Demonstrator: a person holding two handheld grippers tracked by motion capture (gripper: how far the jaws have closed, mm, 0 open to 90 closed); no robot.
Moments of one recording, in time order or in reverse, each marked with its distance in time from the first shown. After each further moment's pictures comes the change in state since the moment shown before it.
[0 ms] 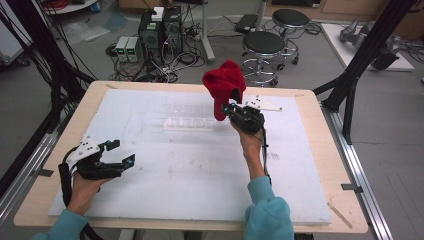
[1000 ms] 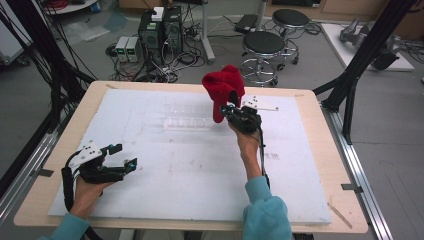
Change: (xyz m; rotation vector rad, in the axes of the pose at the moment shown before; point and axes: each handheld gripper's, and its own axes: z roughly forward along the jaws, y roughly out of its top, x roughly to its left) left arm -0.005 -0.010 0.002 -0.002 -0.010 -0.028; right arm 0.000 -0.007 0.009 0.034 -0.012 0.054
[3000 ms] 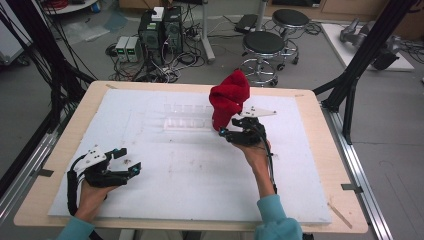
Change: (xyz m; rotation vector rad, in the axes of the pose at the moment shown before) left arm -0.006 -0.014 0.007 0.002 -0.027 -0.010; right arm 0.017 -0.006 -0.031 0.295 -0.041 -0.034
